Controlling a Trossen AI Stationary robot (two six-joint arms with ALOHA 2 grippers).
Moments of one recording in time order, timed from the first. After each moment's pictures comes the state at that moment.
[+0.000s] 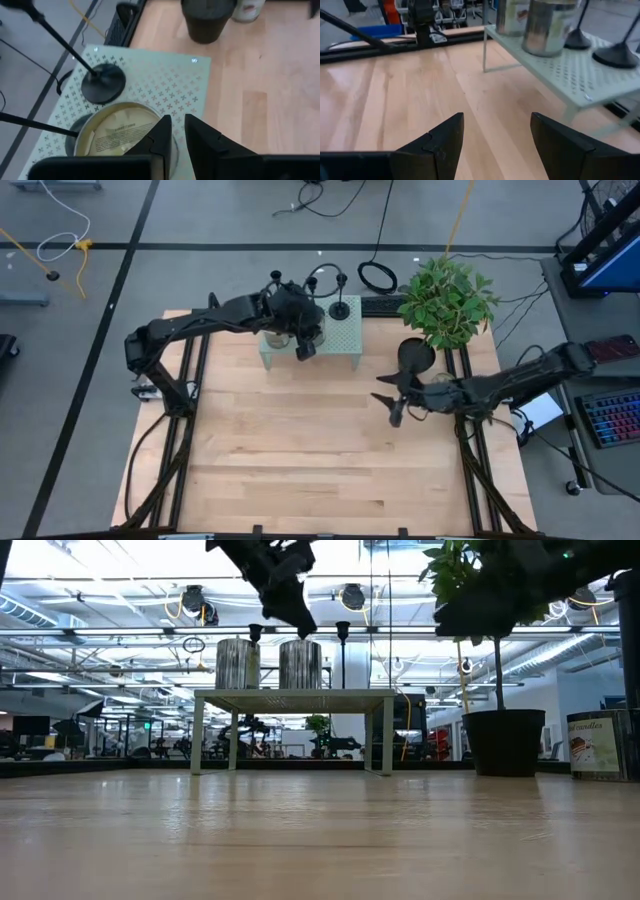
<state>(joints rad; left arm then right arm) 0.37 1.65 1.55 -0.63 0.01 0.20 0.26 0.92 0.47 0.10 0.58 0.24</state>
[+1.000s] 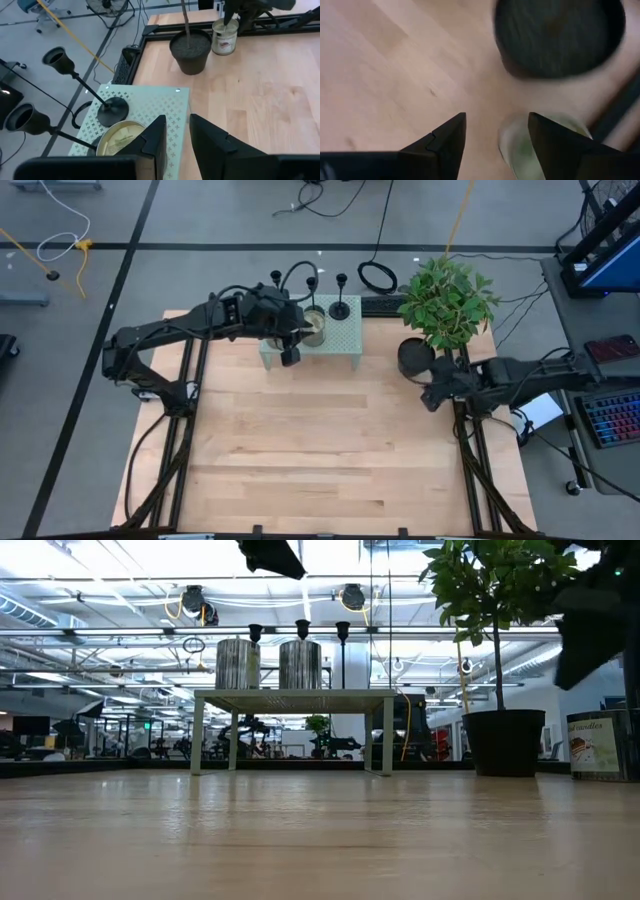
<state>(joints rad) 0.26 1.47 1.55 -0.65 -0.06 0.22 0.10 0.72 0.69 -1.17 0.38 0.85</state>
